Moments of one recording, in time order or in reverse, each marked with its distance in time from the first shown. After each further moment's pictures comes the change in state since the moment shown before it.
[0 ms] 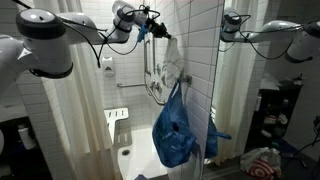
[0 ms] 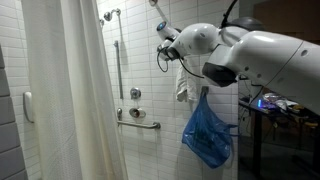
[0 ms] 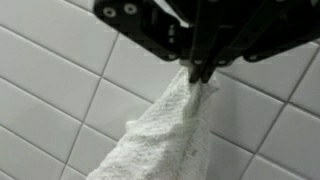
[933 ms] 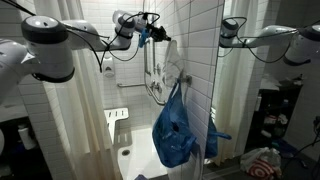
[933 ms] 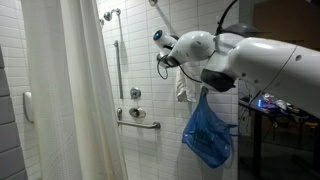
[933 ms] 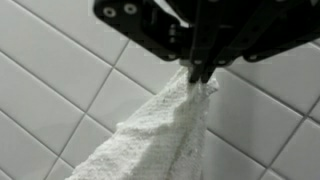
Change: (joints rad) arm 0.004 0.059 -0.007 -0.005 -0.092 0.075 -0.004
